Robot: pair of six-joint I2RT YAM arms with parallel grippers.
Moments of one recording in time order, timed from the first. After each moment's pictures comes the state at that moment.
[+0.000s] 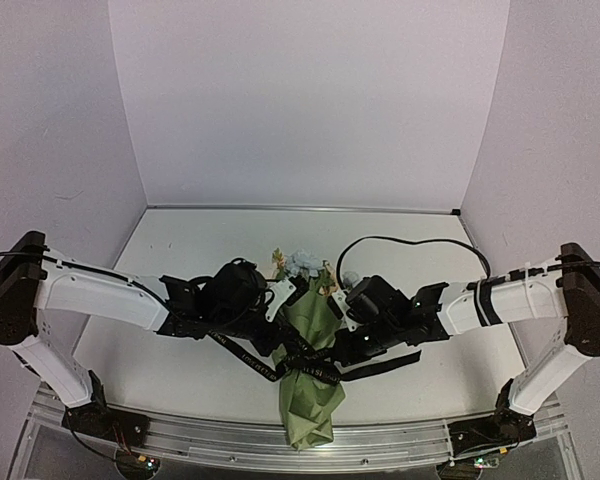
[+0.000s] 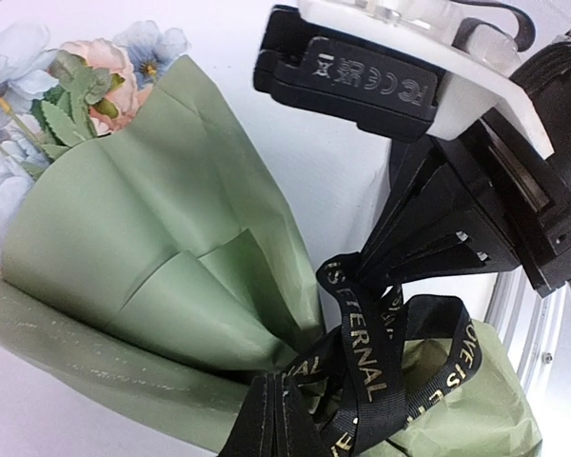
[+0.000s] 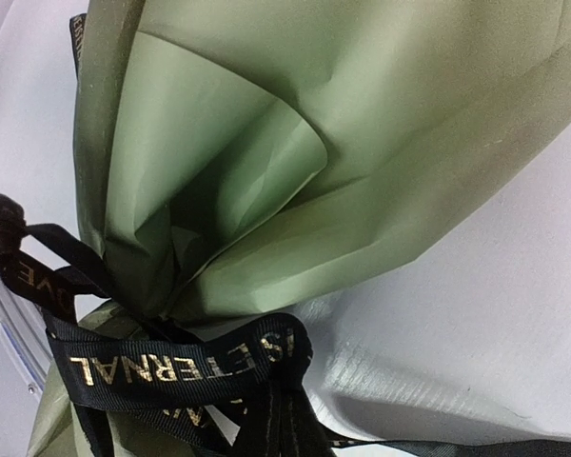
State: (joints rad) left arm -1.10 1.58 0.90 -0.01 0.08 -0.21; right arm 1.03 1.60 0.86 -0.25 -0.09 0.62
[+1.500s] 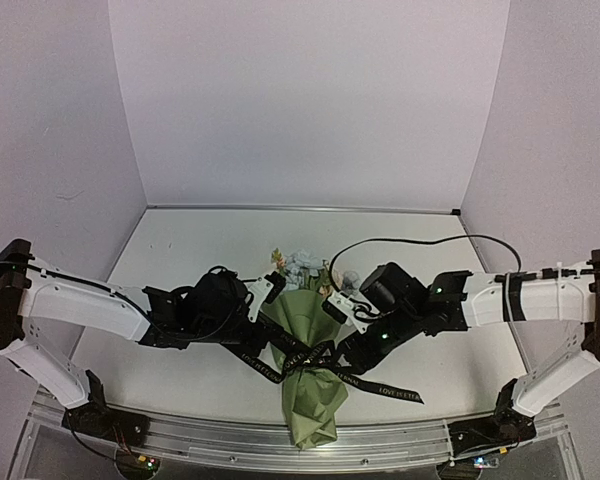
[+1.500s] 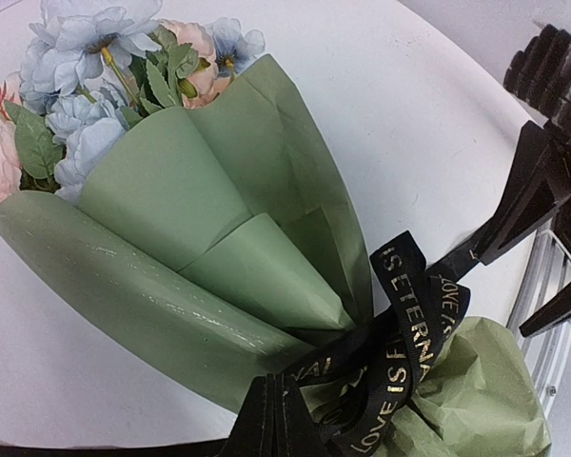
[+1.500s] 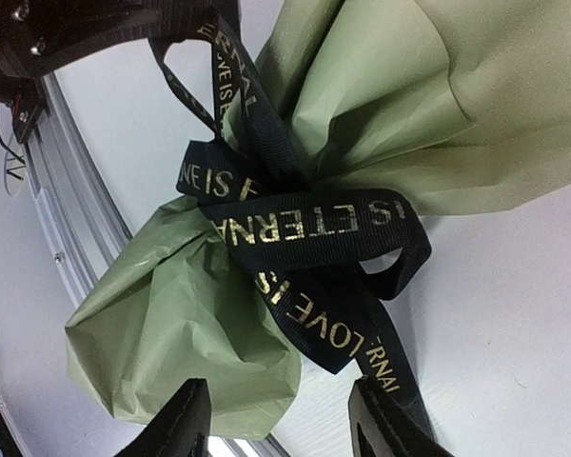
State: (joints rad) left arm -1.10 1.48 0.75 0.08 -0.05 -0.34; right arm 1.01 1.46 0.90 -0.44 -0.29 0.33
